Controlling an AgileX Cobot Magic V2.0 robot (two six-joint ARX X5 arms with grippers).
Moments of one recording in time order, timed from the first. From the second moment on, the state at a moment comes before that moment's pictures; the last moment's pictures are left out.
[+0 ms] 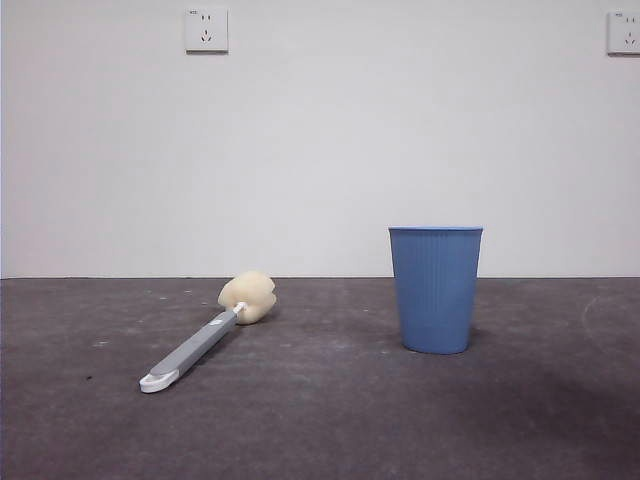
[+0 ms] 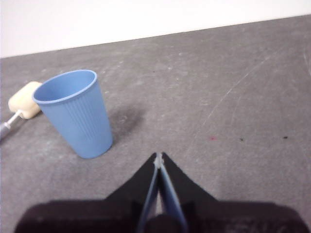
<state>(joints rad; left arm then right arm) -0.05 0.00 0.02 -0.19 0.11 -0.10 0.03 0.01 0.04 -0.24 -0.18 0.13</state>
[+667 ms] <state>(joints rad) -0.05 0.13 0.35 -0.41 0.20 -0.24 0.03 0.12 0.34 -0.32 -0.26 0.32</state>
